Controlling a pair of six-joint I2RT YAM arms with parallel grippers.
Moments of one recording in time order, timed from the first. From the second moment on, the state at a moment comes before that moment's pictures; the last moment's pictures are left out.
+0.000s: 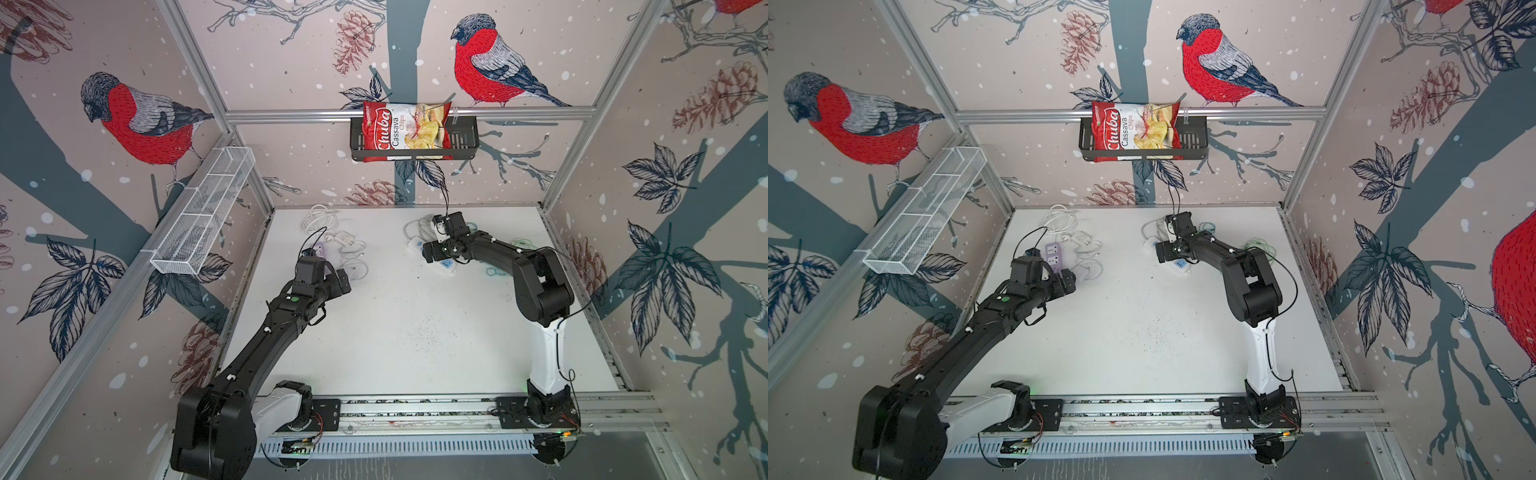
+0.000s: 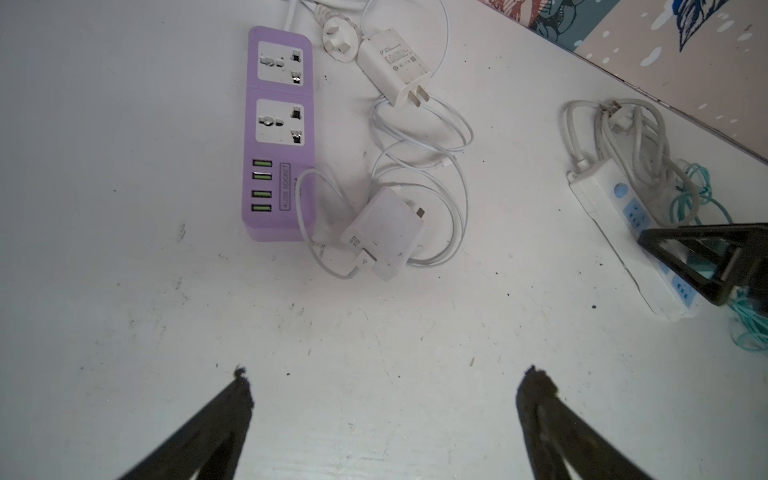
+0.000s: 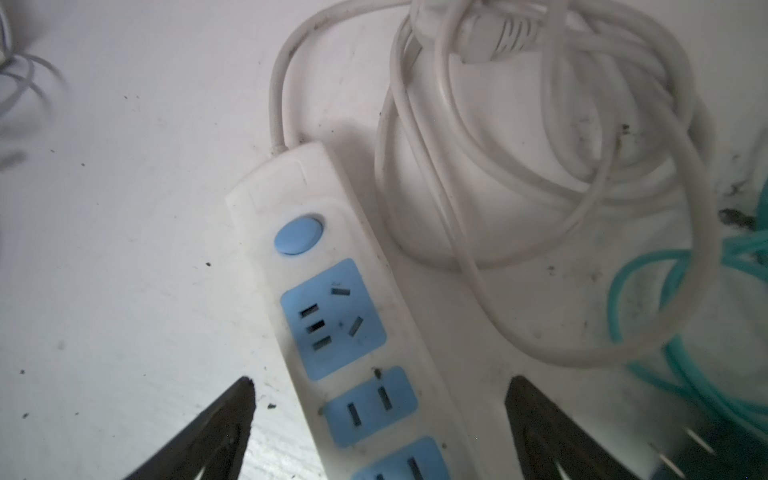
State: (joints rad) left arm -0.21 1.10 0.70 -0.38 -0.02 -0.50; right arm 0.46 2.13 1.54 -0.35 -0.10 0.05
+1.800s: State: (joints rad) left arm -0.42 1.14 0.69 -0.45 0.07 -0.66; right arm 0.87 1.51 0.82 -0.27 0.01 0.13
